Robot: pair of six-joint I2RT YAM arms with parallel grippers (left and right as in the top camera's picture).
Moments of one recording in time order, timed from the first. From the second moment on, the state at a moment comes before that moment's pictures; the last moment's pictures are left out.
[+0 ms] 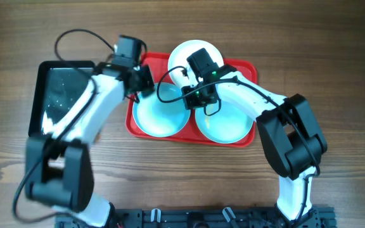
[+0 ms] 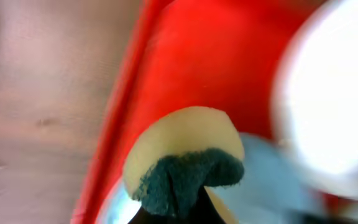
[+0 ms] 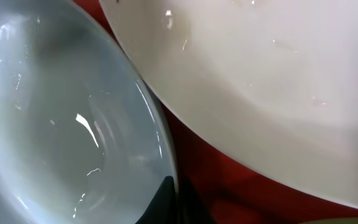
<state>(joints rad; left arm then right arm) -0.24 1.75 1.24 -0.61 0.02 -0.48 0.53 2.08 1.40 -0.60 -0.28 0.29</state>
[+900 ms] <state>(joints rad) 0.23 1.56 1.25 -0.68 -0.04 -0.47 0.97 1.78 1.40 -0.01 0.65 -1.18</state>
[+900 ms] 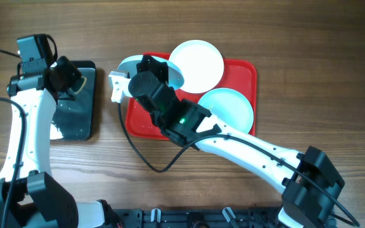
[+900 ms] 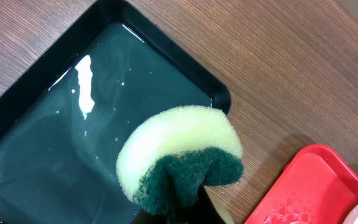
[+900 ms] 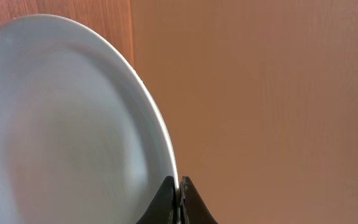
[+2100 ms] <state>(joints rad) 0.23 1.56 1.25 -0.70 -0.03 -0.47 -0.07 1.75 1.09 -0.13 -0.38 0.31</state>
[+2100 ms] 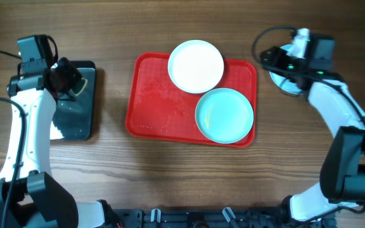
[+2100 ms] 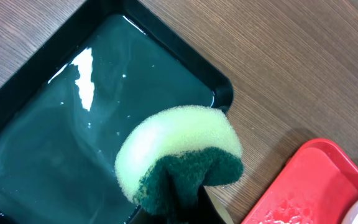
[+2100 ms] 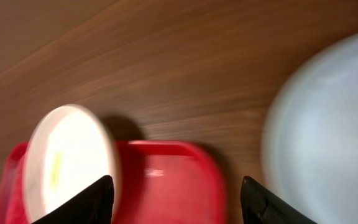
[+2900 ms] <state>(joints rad) 0.22 1.56 1.25 -0.69 0.12 -0.47 0.36 2.06 1.09 0.24 -0.16 0.13</state>
